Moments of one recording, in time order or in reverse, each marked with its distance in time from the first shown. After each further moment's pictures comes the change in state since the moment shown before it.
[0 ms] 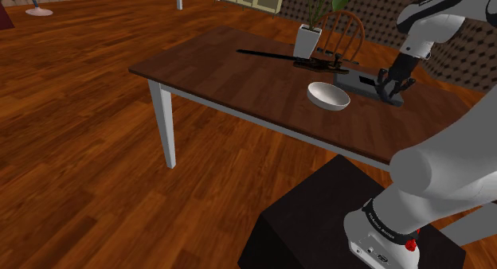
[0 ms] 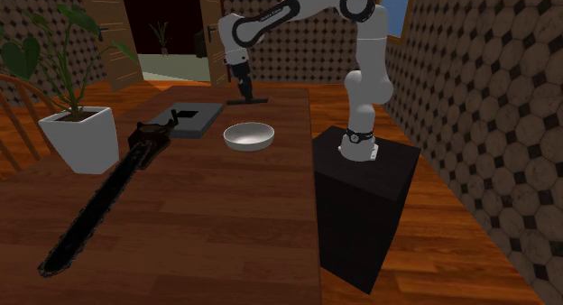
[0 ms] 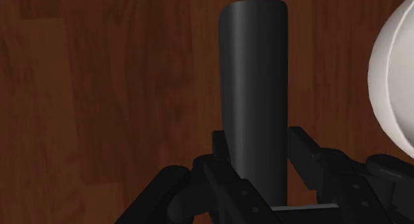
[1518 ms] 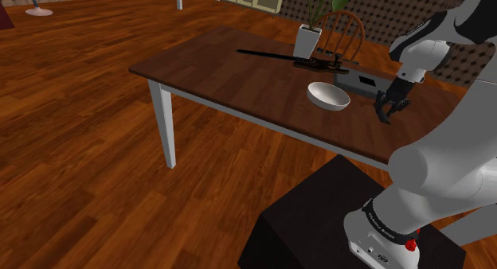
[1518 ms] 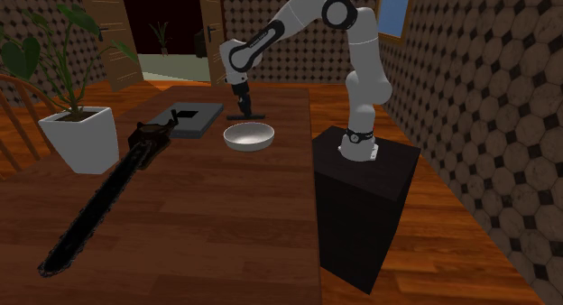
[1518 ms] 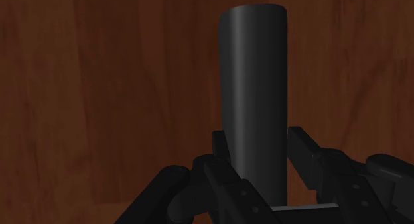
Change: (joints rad) arm -0.073 0.188 -0.030 -0.030 0.068 0.194 -0.149
